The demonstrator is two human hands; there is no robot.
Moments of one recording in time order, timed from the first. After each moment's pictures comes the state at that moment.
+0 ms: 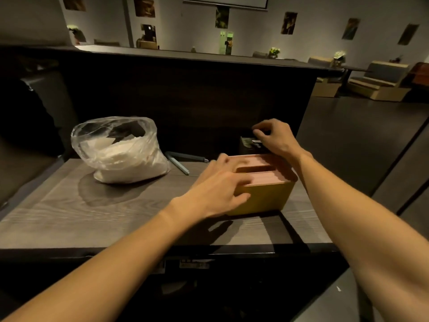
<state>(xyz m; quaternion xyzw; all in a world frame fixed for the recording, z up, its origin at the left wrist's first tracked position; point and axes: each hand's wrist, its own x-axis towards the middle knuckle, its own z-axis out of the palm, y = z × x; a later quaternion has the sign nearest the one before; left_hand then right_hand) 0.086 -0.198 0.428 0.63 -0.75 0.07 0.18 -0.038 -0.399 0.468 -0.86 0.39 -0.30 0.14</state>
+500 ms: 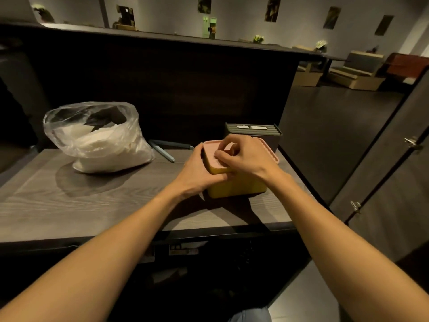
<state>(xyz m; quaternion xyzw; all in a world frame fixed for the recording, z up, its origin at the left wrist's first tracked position) 0.102 -0.219 0.386 0.64 -0.55 -0.27 0.47 -0.047 -0.293 0.442 -0.89 0.36 -0.23 0.16</state>
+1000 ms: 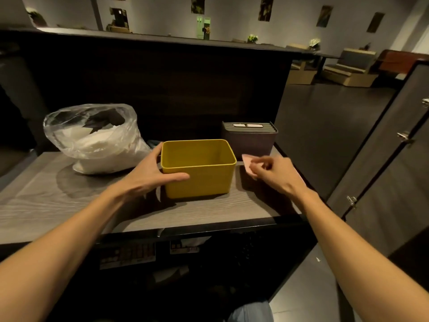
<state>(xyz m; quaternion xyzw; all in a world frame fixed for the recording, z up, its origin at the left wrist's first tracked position) 0.190 -0.166 0.390 0.65 -0.55 -0.30 0.42 -0.128 -0.326 0.393 -0.84 0.47 -0.21 0.20</state>
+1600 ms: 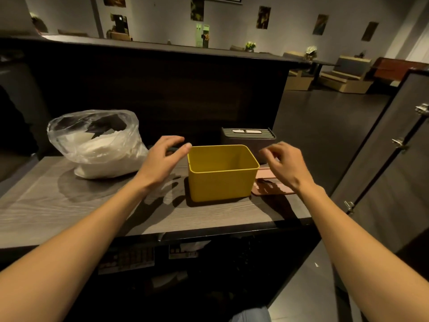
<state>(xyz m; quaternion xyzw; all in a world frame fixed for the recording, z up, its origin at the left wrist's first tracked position) 0.159 -0.180 0.418 0.65 -0.55 -0.15 0.50 -0.133 -0.336 0.417 -0.83 0.42 -0.34 0.12</state>
